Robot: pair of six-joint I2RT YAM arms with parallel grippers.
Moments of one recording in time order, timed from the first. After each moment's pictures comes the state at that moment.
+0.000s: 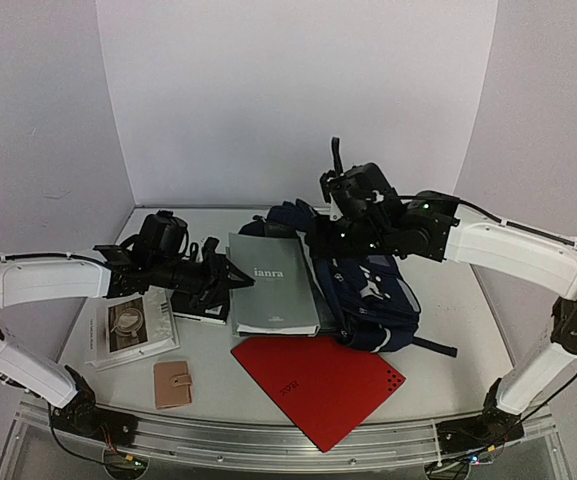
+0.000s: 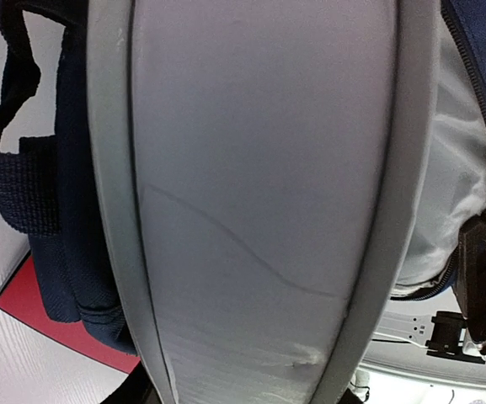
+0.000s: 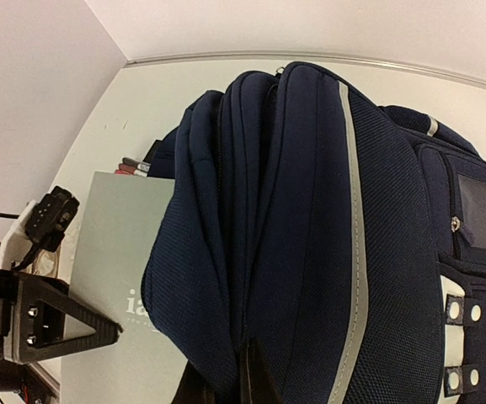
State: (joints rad) left arm -0.71 1.37 0.84 -0.04 0.52 -1.15; right arm 1.00 1.60 1.51 -0.57 0.32 0.62
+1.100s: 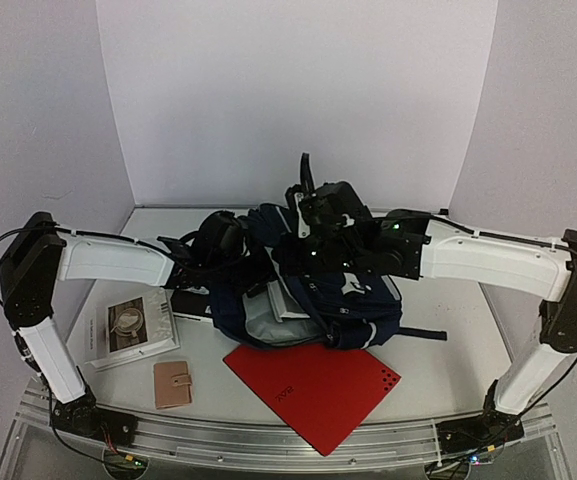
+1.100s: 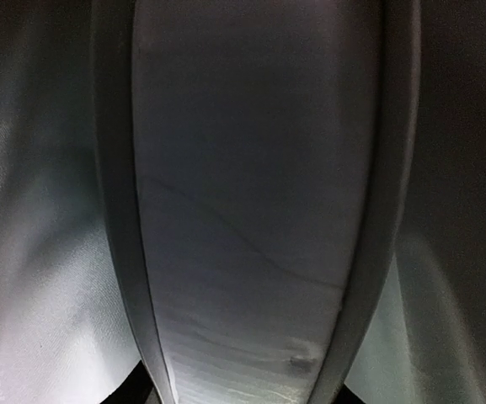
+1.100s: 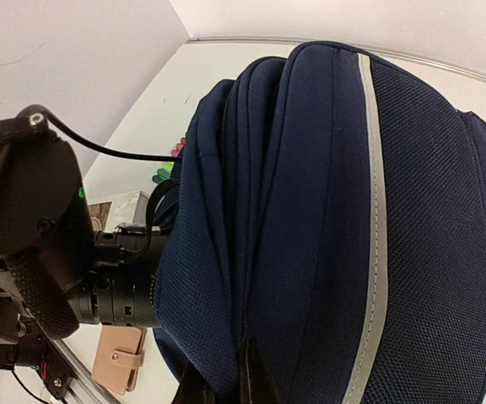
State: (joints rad) left arm -0.85 1.75 1.12 0.03 0.16 -1.15; right arm 1.09 1.69 1.50 -0.42 0.26 0.59
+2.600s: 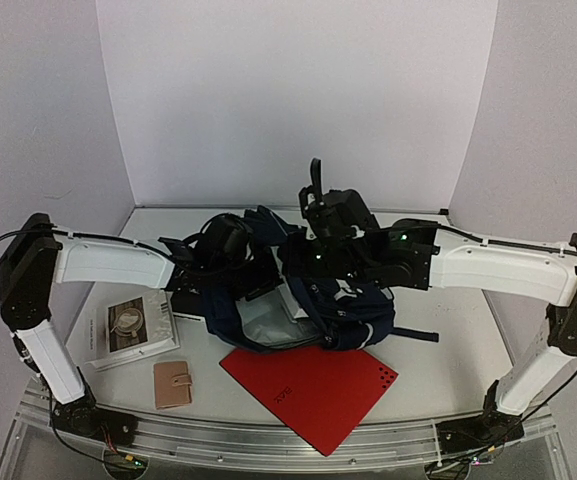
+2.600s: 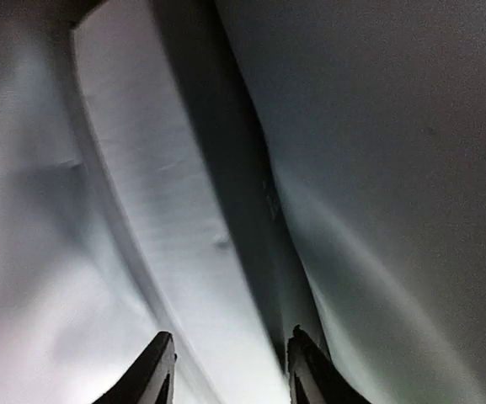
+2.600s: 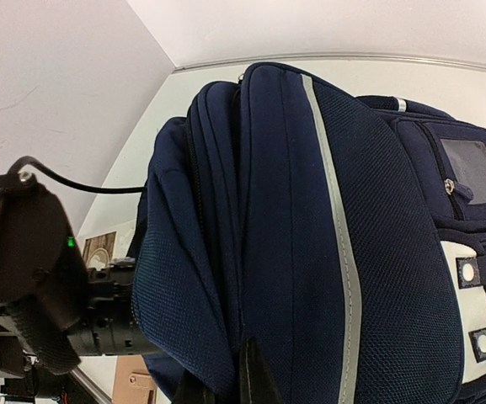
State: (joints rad) left arm -0.89 1.74 1.14 -0.03 0.11 -1.04; right arm 1.11 1.63 1.43 -0.36 0.36 0.72
